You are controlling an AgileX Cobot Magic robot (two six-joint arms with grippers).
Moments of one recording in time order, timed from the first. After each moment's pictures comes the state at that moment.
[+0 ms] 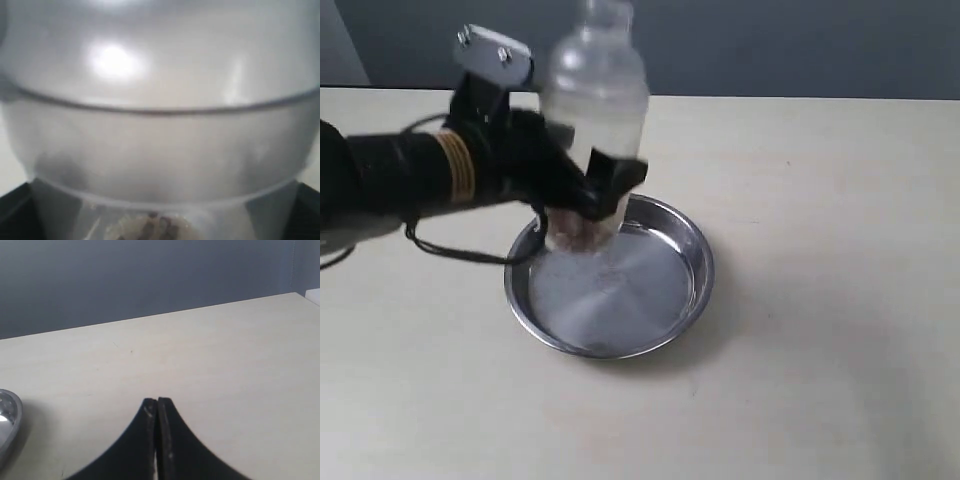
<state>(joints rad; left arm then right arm) -0.46 1.45 -0.73 0.63 -0.32 -0.67 -0.08 0.00 0.00 0.22 0.31 -0.04</state>
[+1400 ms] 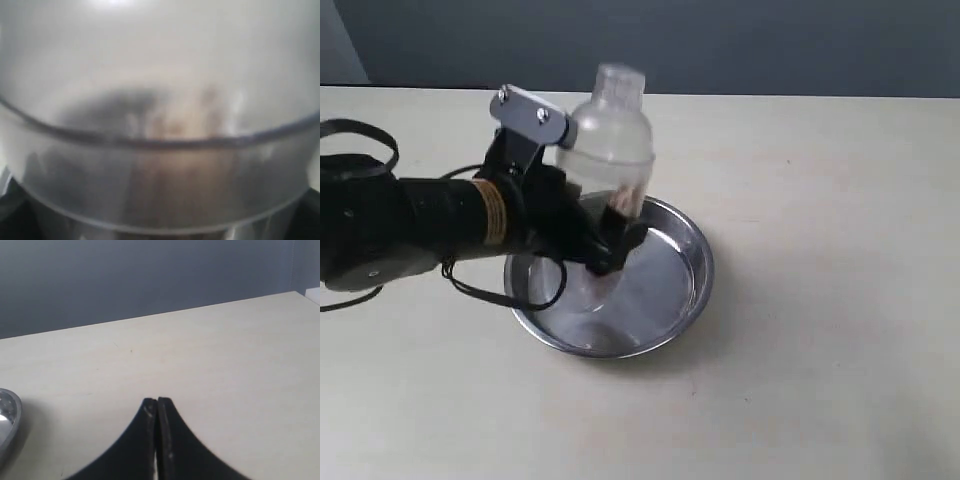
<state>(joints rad) -0.49 1.57 -0.71 0.56 -0.24 -0.62 -0.08 0.00 0.00 0.22 0.31 -0.04</state>
